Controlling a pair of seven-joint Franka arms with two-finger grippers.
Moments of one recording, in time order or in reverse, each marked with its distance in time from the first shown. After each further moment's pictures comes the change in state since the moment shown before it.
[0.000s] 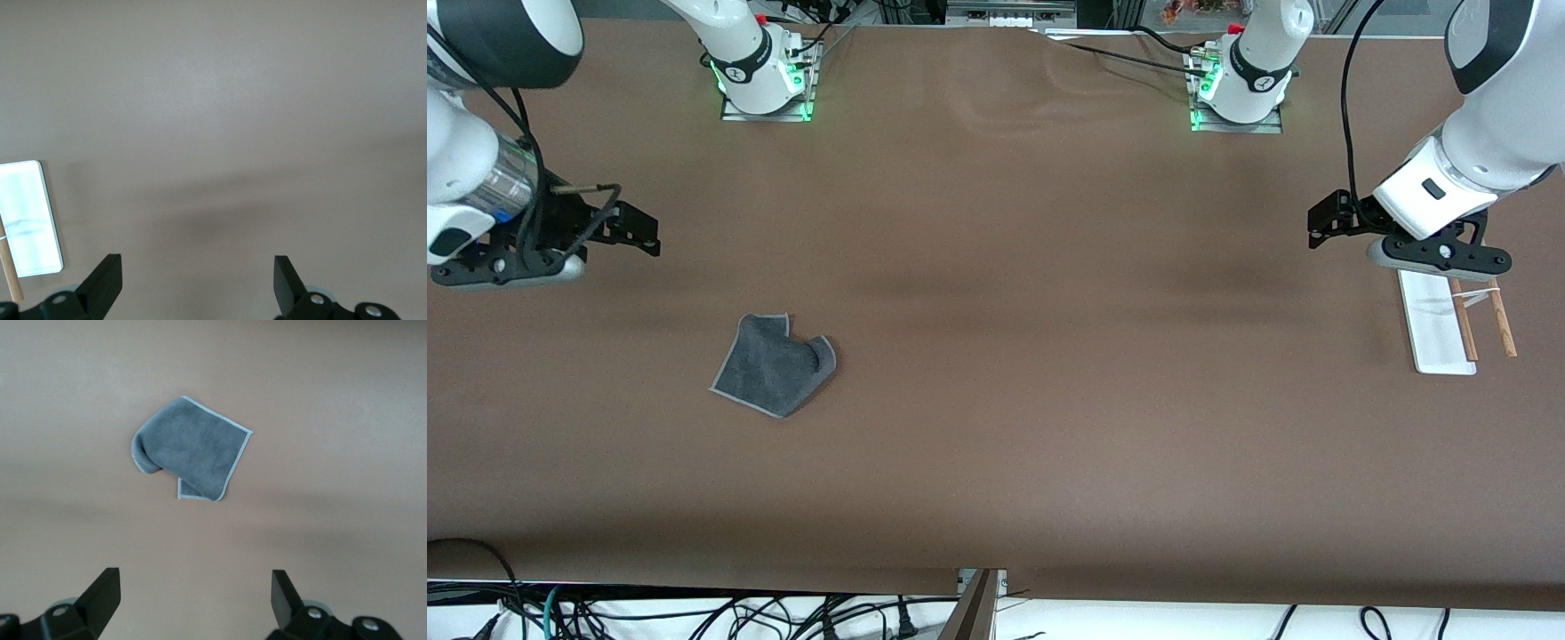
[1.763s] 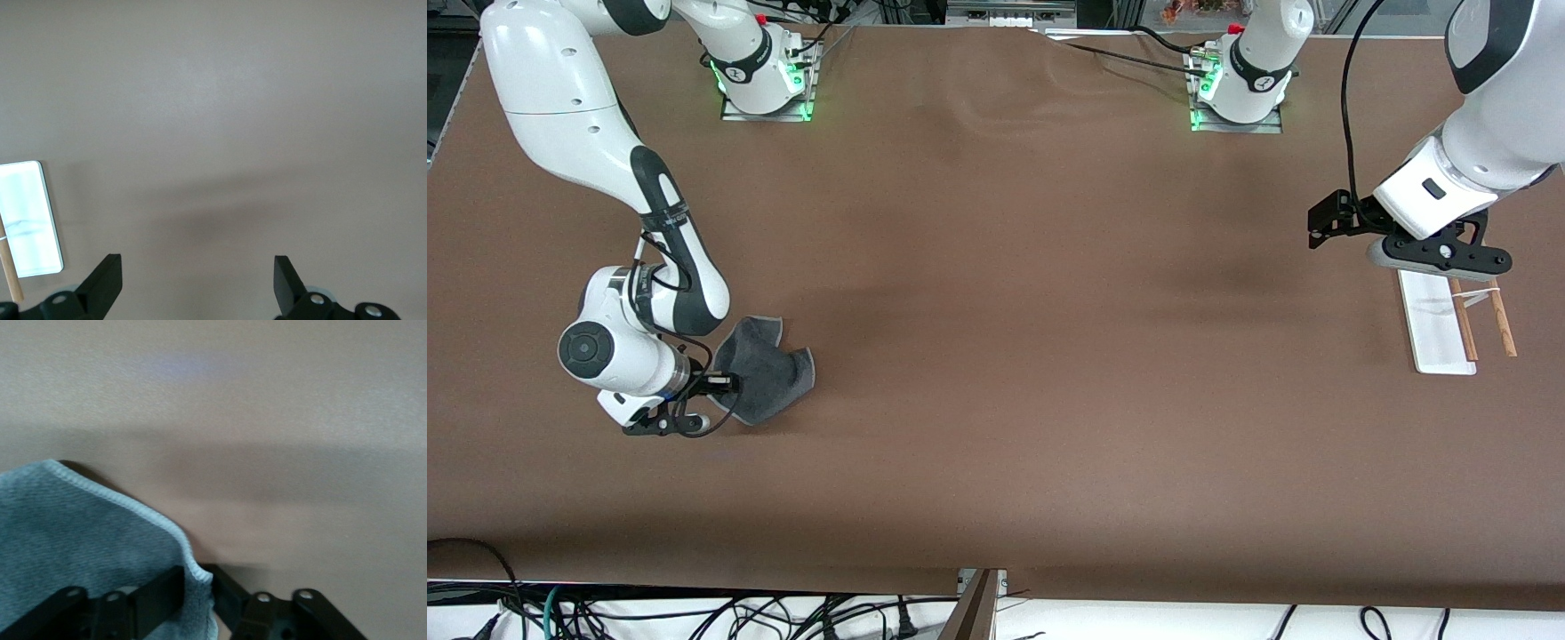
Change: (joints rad) left arm 0.000 0.000 0.000 0.001 0.000 0.000 0.000; right arm -0.082 0.637 0.006 -0.004 -0.019 0.650 -0.029
